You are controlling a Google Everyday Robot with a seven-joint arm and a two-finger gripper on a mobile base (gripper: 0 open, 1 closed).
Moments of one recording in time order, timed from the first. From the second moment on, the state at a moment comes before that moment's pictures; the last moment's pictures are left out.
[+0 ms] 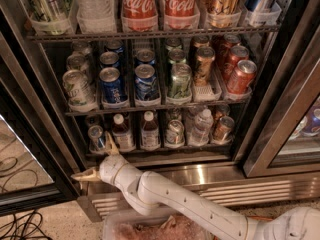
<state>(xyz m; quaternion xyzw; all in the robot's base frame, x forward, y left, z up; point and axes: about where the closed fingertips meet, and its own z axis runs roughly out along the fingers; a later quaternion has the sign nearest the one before) 0.573 0.227 0.602 -0.41 0.57 0.22 0.68</state>
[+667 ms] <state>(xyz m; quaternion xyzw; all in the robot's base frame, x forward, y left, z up) 0.581 0.214 0.604 -0.41 0.57 0.22 0.67</state>
